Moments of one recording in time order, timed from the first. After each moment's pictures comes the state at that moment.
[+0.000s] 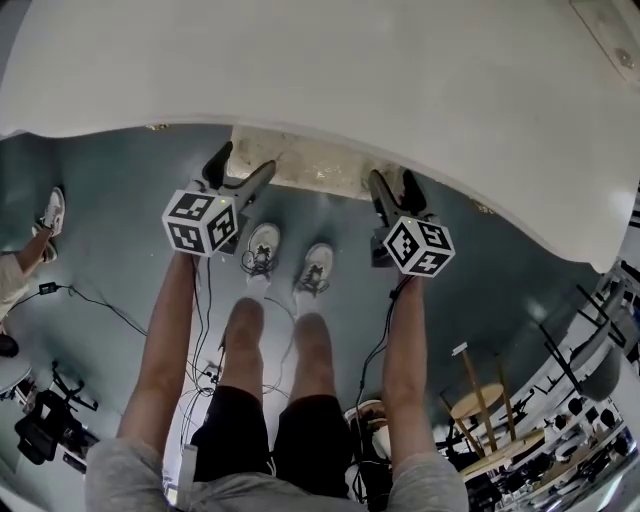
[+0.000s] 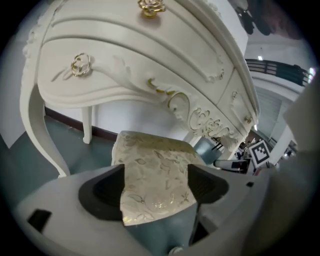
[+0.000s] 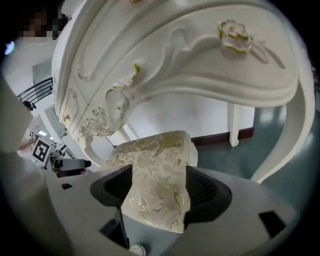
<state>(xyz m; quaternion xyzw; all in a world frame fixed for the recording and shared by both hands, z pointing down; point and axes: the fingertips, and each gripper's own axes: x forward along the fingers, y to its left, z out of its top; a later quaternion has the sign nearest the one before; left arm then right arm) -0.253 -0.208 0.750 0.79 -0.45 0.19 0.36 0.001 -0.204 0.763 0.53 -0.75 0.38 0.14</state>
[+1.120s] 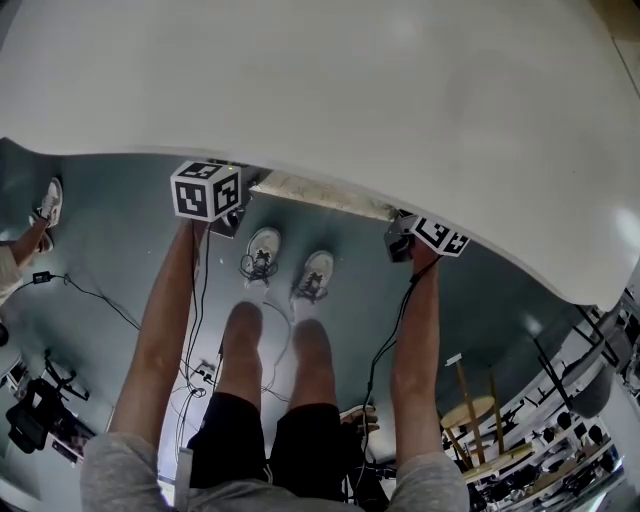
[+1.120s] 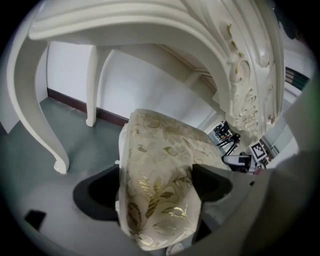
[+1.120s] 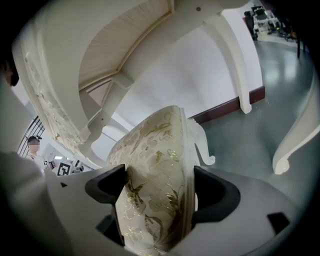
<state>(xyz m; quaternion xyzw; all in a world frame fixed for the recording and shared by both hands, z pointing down) -0.273 -0.240 0.826 0.75 -0.44 0.22 0.44 0.019 -0.224 0.852 0.46 -0.71 0.52 0.11</state>
